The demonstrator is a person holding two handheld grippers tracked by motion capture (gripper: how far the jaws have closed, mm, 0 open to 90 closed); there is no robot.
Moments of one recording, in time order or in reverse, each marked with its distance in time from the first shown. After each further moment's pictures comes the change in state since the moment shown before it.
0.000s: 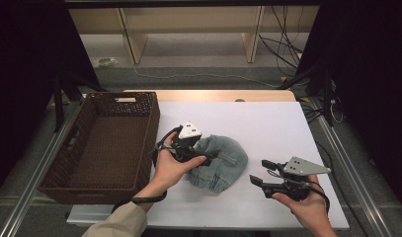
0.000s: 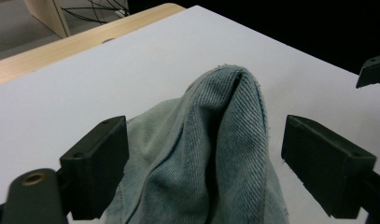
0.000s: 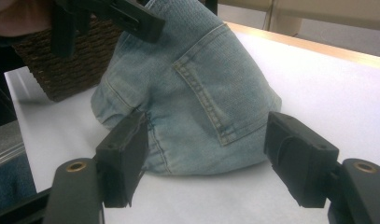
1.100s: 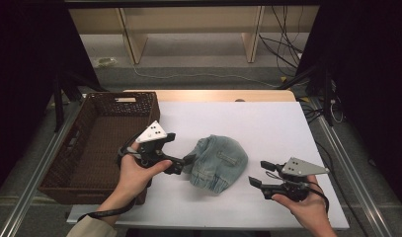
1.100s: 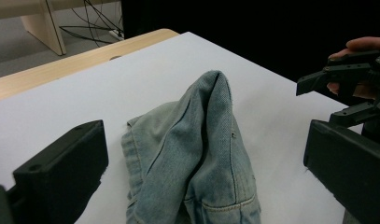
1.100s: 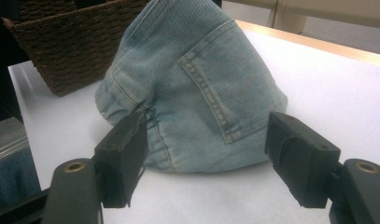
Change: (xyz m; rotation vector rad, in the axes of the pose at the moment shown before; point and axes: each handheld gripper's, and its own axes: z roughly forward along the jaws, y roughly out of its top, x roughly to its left) left arm 0.018 -0.010 -0.083 -0.095 -0.061 -0.045; right arm 0.002 0.000 0.001 0.014 0.013 -0.015
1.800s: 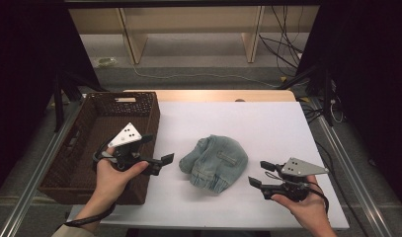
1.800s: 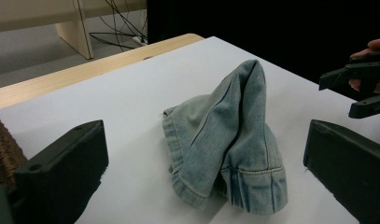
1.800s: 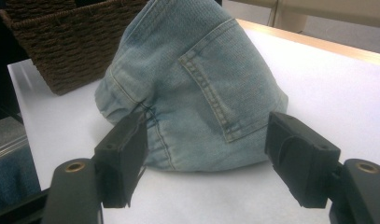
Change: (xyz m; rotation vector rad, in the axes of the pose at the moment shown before) left arm 0.022 -0.016 -0.042 -0.027 0.077 -0.011; right arm 0.000 0.000 0.000 0.004 0.001 -0.002
